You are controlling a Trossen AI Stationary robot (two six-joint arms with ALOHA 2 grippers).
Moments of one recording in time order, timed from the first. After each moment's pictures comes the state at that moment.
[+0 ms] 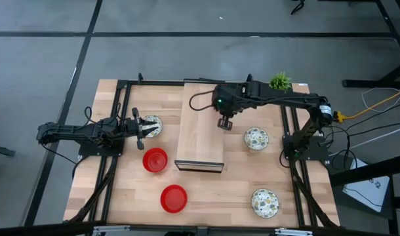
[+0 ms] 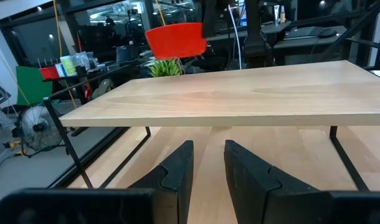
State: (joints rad) left arm 0.02 0.09 0.01 0.05 -0.27 0.14; right arm -0.16 1.67 1.74 -1.16 0.18 0.02
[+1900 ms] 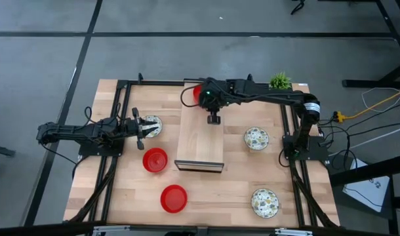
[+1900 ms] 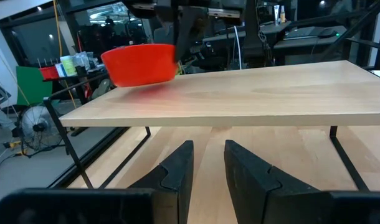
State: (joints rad) left arm 0.02 0.09 0.01 0.05 -0.27 0.14; right arm -0.24 1.79 1.74 -0.88 0.13 -0.34
